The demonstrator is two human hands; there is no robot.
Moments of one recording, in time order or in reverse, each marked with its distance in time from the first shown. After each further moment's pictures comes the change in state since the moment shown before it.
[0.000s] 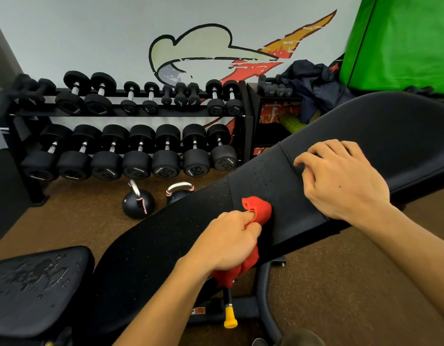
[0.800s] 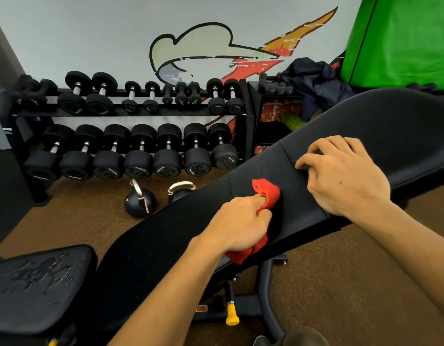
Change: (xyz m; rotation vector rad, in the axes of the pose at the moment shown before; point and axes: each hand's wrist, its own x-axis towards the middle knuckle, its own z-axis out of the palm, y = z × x) left_hand 0.026 0.011 0.004 0.132 0.043 0.135; right_hand 0.000 0.005 0.008 0.020 0.080 0.004
